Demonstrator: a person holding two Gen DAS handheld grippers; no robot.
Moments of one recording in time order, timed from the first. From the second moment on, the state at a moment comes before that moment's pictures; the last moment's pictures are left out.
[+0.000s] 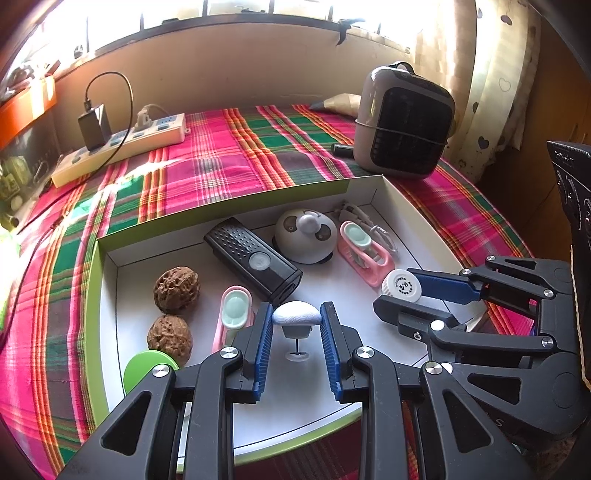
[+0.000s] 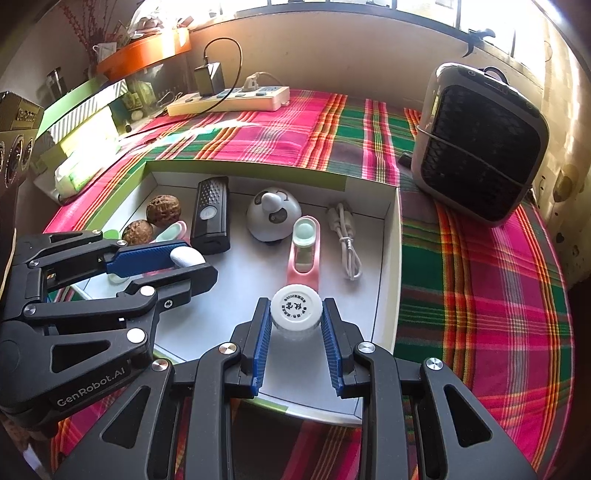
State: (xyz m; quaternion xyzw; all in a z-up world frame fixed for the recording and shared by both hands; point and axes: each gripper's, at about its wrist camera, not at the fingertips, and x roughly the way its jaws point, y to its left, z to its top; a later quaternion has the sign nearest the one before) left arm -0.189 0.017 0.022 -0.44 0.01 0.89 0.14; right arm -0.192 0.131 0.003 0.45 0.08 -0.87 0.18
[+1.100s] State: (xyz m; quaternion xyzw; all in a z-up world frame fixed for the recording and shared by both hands) left arm -0.188 0.018 0.020 -0.44 0.02 0.89 0.13; right arm -0.199 0.125 0.001 0.47 0.10 -0.86 0.18
